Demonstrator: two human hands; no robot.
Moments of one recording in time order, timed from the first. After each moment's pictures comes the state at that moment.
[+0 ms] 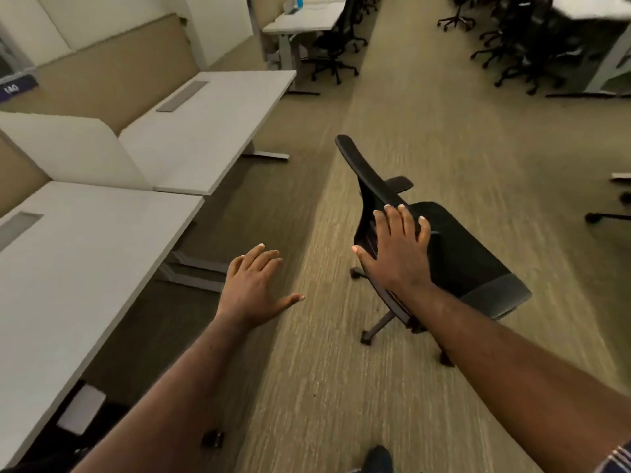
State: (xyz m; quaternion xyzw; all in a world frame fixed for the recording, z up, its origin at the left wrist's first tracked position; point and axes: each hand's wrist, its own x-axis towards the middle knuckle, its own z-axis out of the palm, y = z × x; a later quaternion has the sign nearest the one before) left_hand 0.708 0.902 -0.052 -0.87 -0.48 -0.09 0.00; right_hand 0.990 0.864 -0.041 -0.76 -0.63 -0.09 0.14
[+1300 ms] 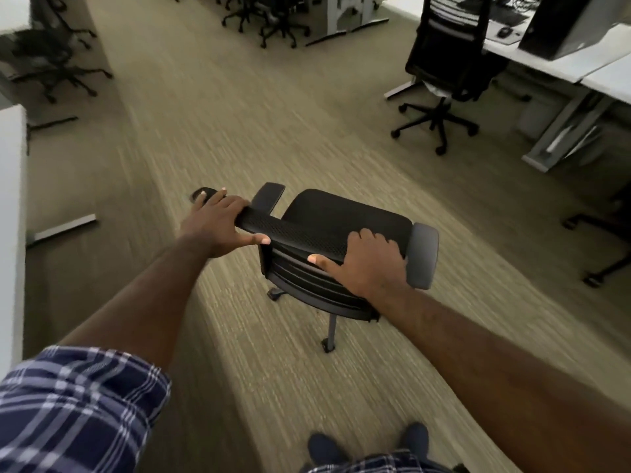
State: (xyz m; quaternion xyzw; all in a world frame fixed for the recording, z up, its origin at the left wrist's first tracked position) left_hand 0.958 1.280 -0.041 -0.99 -0.14 0.03 -0.01; right_hand 1.039 0.988 -0.051 -0.95 -0.31 0.02 0.03
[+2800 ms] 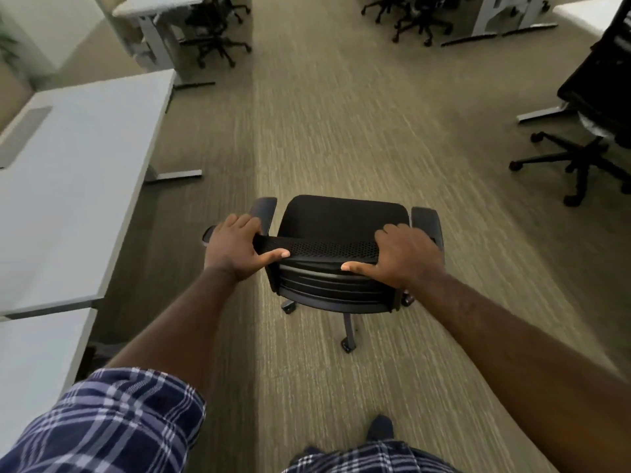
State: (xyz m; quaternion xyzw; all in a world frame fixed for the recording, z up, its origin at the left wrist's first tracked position) left_hand 0.909 1.292 -0.061 -0.94 -0.32 -0.12 -0.04; right_hand 1.158 1.083 -0.062 -0.82 -0.57 -0.04 0.04
